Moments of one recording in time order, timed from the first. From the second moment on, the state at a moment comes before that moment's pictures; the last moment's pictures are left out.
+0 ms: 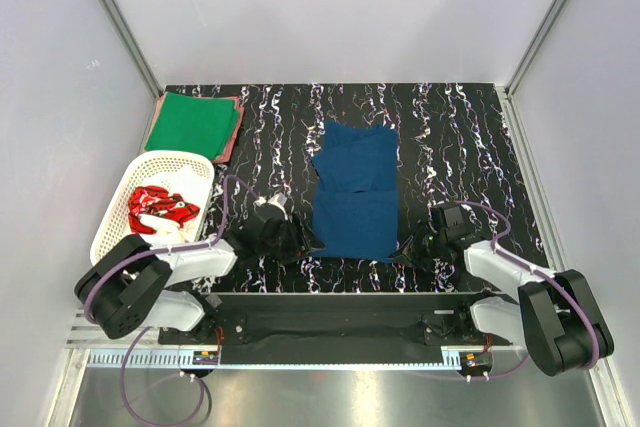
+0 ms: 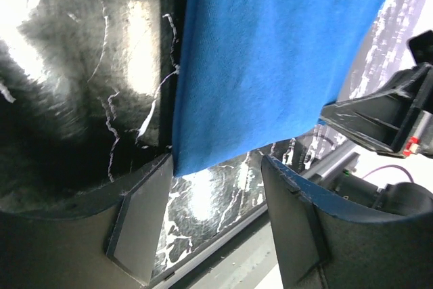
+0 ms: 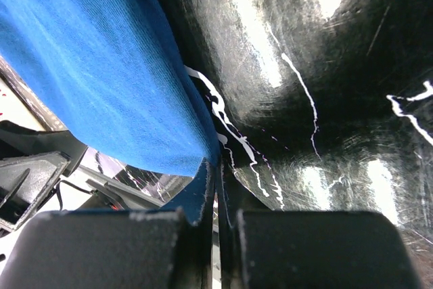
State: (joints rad) left arm -0.73 1.35 0.38 0.23 0.19 -1.10; right arm 0.30 1.15 0.32 -0.18 -0.39 0.97
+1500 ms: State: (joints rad) left arm -0.88 1.37 0.46 0.07 -0.03 -1.18; right arm 0.30 1.06 0.30 -0.23 -0.38 0.97
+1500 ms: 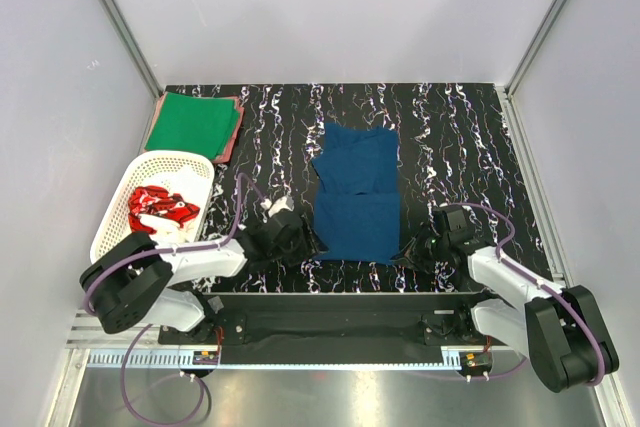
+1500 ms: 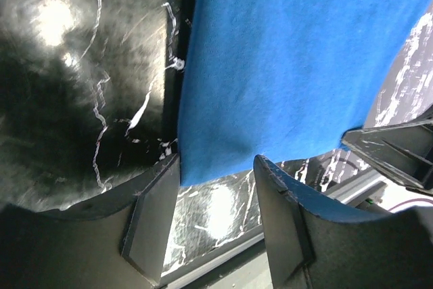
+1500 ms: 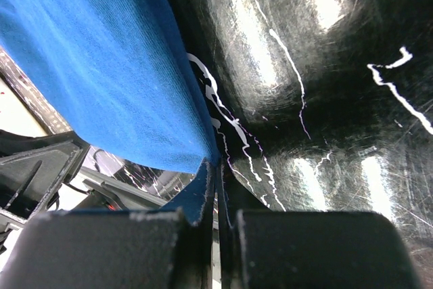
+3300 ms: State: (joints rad) left arm -0.99 1.33 0.72 -0.48 -0.17 -1.04; right arm 0.31 0.84 0.39 -0.52 -0.34 0.91
